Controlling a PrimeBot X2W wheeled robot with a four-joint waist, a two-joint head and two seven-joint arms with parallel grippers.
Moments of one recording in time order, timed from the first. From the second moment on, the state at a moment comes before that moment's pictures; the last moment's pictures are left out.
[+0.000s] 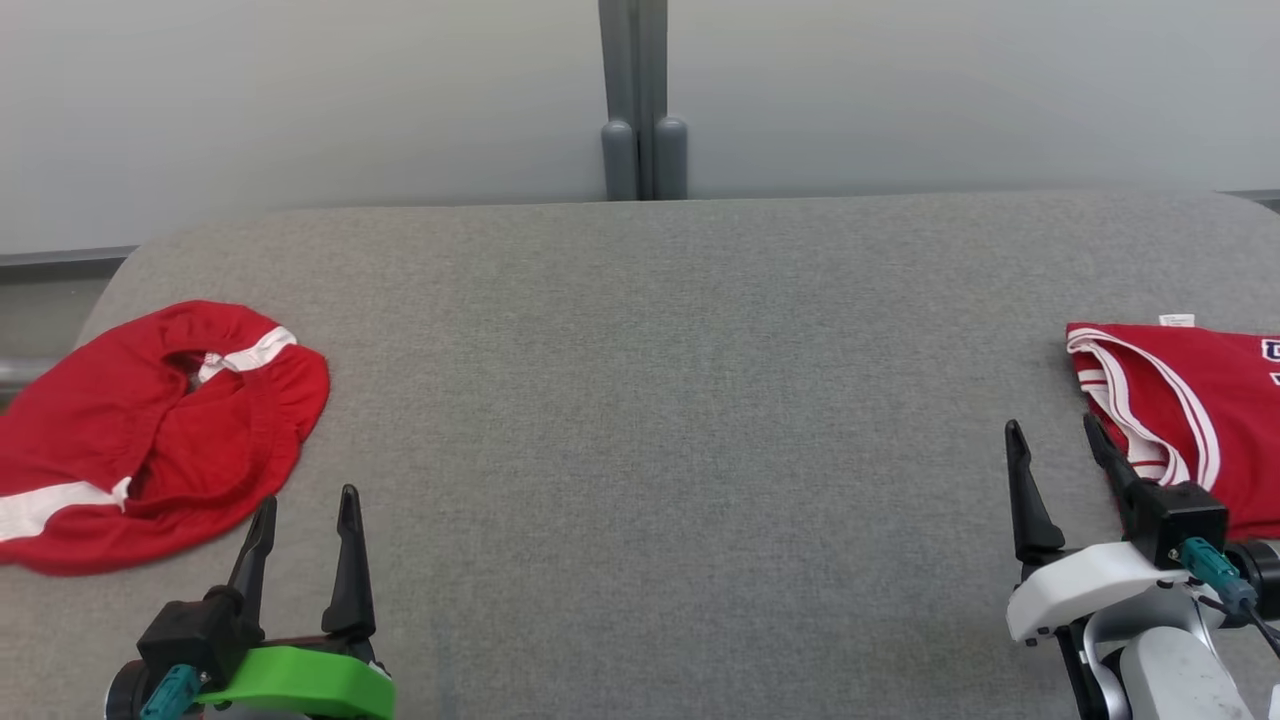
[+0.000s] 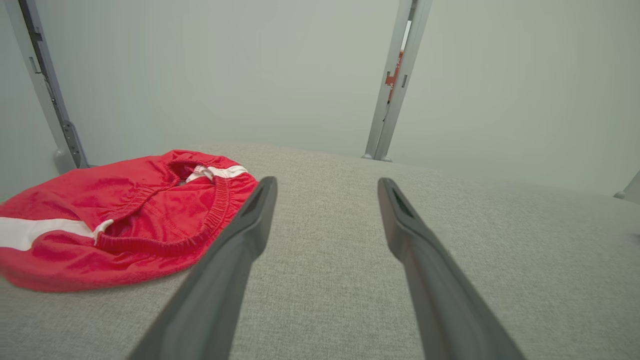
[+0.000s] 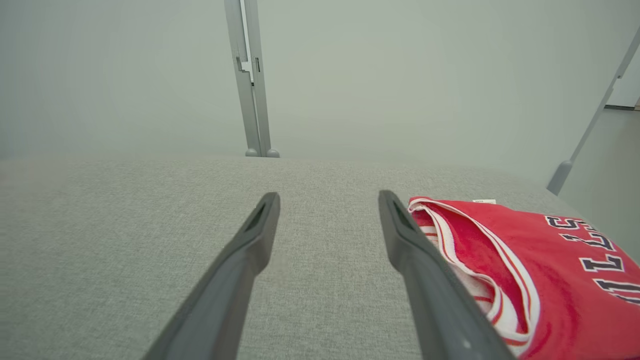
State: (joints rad) left arm -0.01 0.05 0.02 0.22 -0.25 -0.13 -0.26; right arm -0.12 -0.11 -0.05 0.32 0.08 0.13 -0.26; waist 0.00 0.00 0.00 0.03
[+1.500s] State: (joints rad) left arm 0.03 0.05 0.12 0.23 -0.25 -0.11 -0.26; right arm -0.19 -0.14 0.04 0.34 0.11 0.13 -0.26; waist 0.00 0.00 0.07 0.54
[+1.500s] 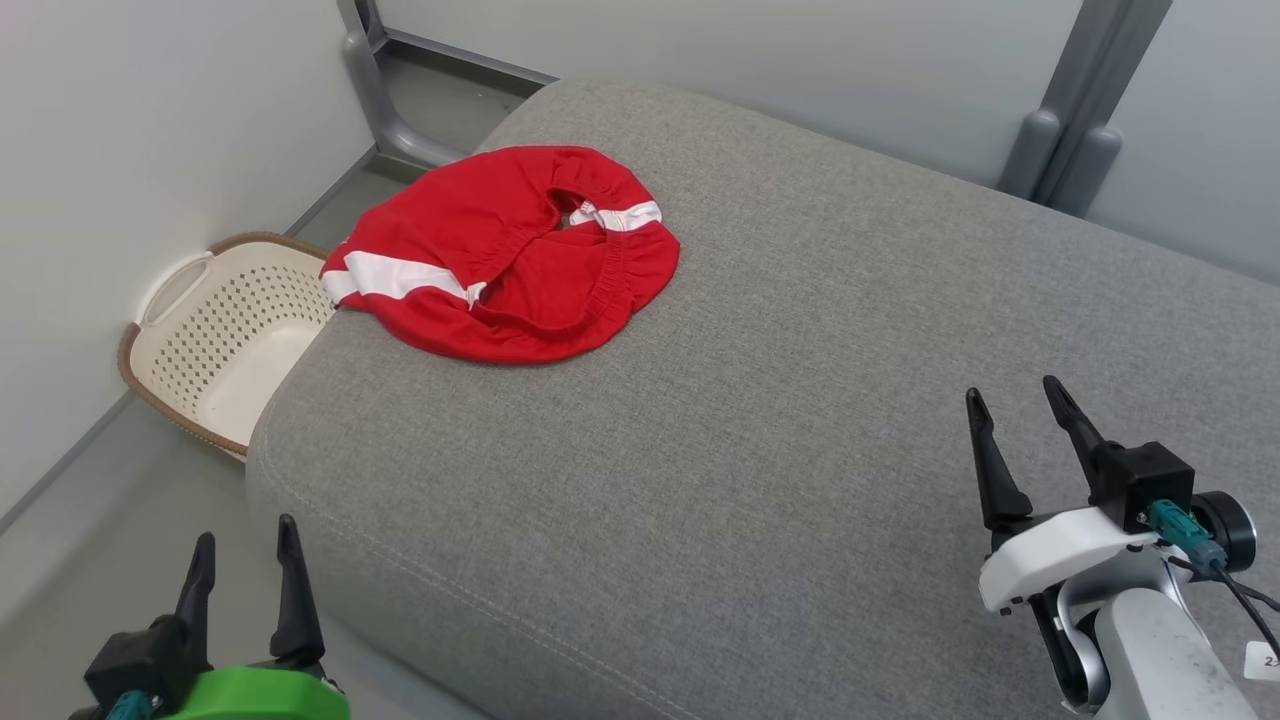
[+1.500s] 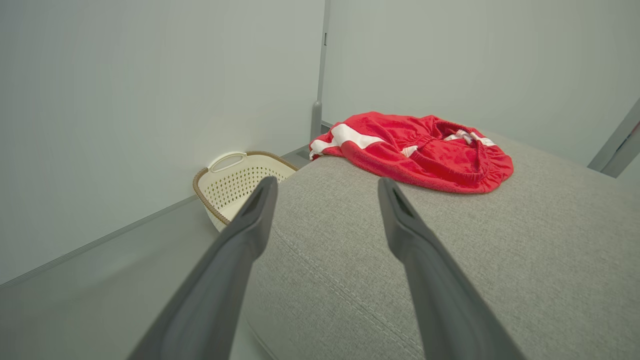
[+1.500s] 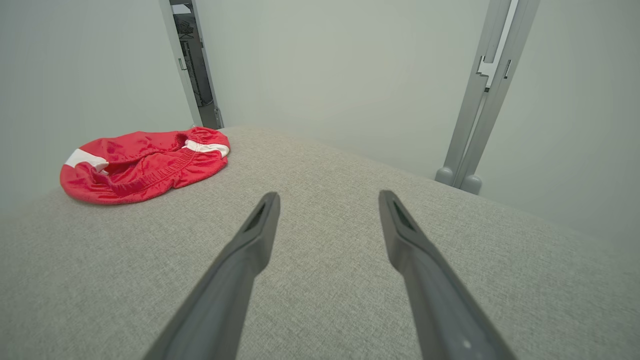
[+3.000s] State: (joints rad) left arm -0.79 0.38 0.26 0.86 -0.67 -0.07 0.23; right arm -0.36 -0.19 0.15 -0.04 0.07 0.13 -0.17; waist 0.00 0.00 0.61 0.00
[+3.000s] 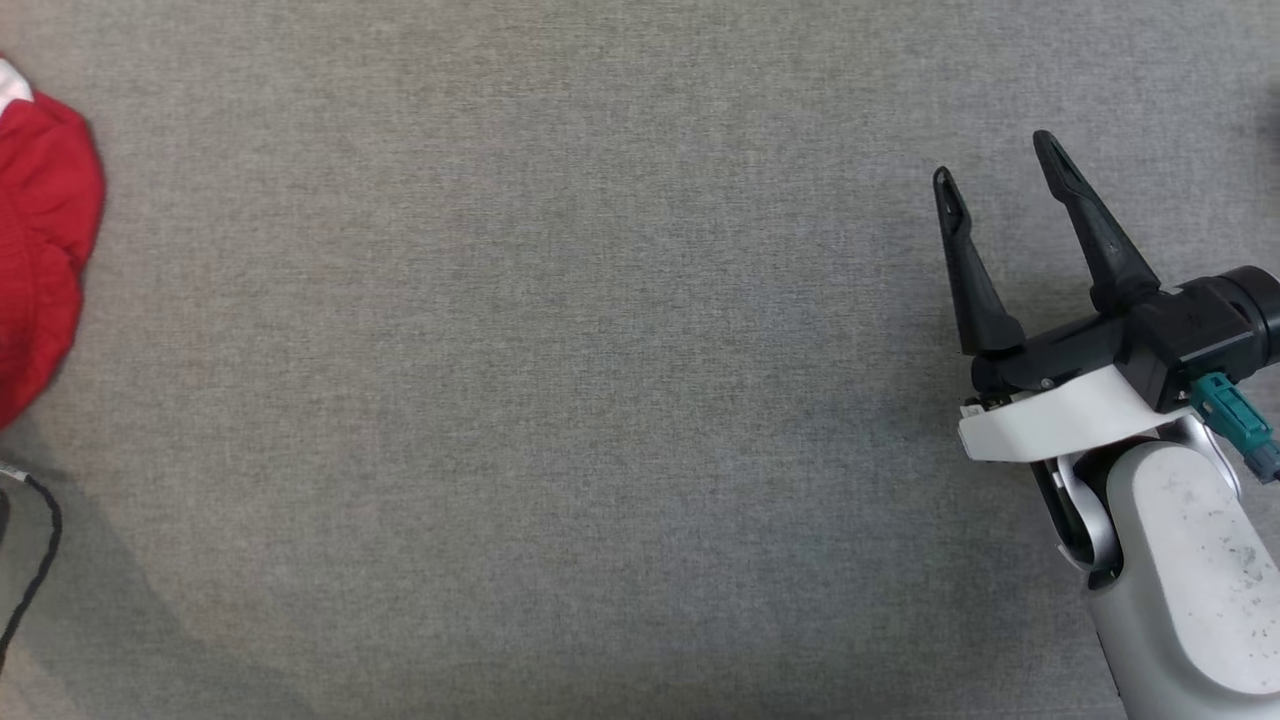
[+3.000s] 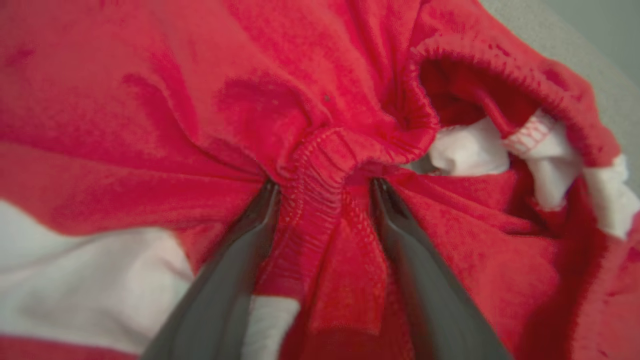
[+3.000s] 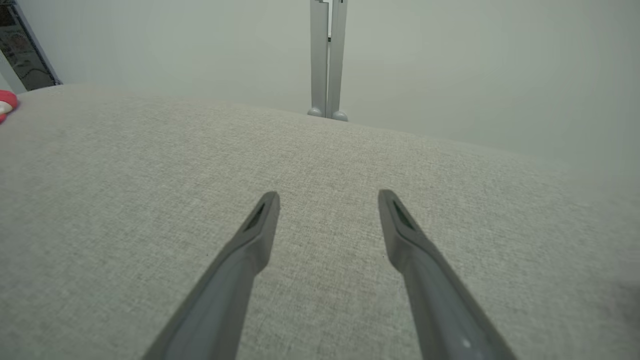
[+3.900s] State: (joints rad) left arm -0.59 0.39 0.09 0.18 -0.69 -0.12 0.36; right arm -0.28 -0.10 0.12 0.15 0.13 0.13 -0.26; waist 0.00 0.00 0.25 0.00
